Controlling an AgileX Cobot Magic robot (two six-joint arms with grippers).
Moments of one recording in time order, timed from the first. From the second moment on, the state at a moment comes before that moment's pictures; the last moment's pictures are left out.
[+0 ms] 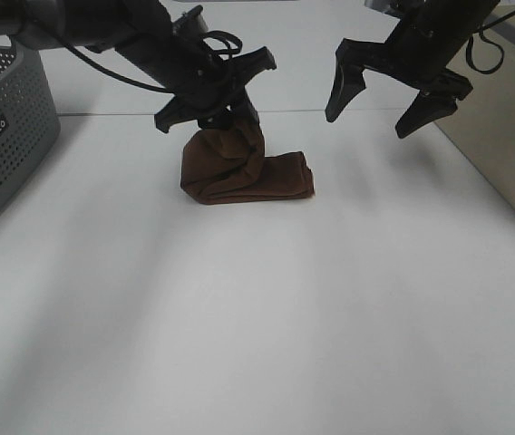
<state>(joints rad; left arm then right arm) -0.45 2.36 -1.95 -0.55 0.61 -0.27 0.17 2.14 -1.83 0.33 1.07 -0.06</state>
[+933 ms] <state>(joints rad) -0.25 2.37 -2.23 -0.57 0.95 -0.14 0.24 2.29 -1.83 1.00 1.05 -0.48</state>
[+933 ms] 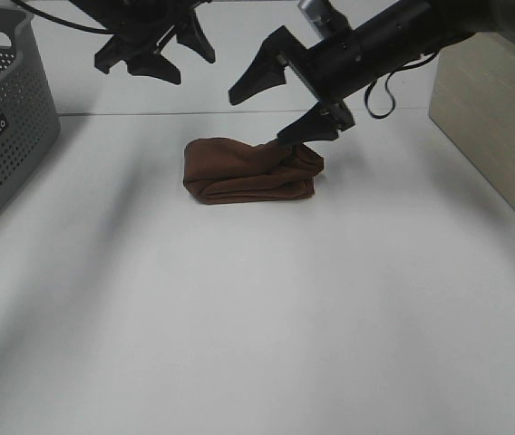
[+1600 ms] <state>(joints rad) -0.21 2.37 -2.23 -0.55 1.00 -0.12 0.23 2.42 -1.86 0.96 0.87 -0.37</state>
